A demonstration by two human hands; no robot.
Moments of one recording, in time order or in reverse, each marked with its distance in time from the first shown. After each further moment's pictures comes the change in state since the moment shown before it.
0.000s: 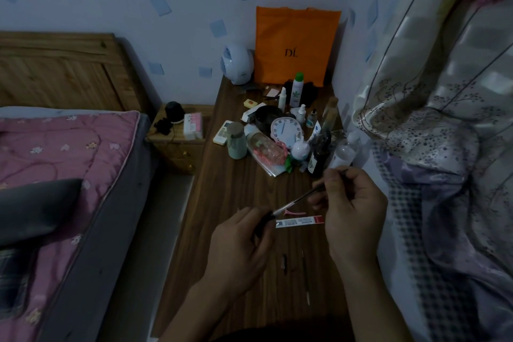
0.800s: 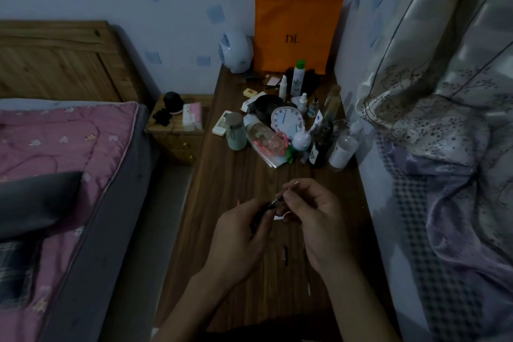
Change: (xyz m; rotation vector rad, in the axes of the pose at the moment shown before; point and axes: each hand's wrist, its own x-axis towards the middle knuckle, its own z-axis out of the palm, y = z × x) left_hand 0.008 -0.016 0.010 -0.101 -0.109 -0.092; right_hand -0.017 0.030 0.011 0.173 -0.364 0.382
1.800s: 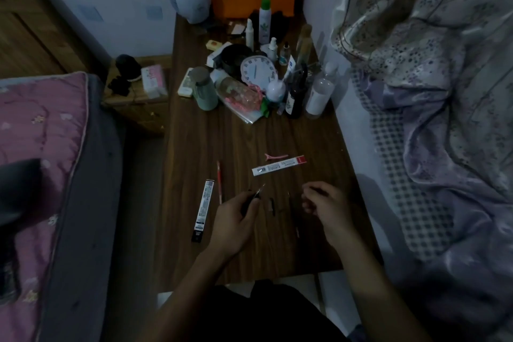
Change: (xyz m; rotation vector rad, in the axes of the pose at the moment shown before) left_hand -0.038 -0.102 0.079 -0.119 -0.143 -0.185; right_hand -0.025 0.125 -0.096 -0.245 0.380 0.481
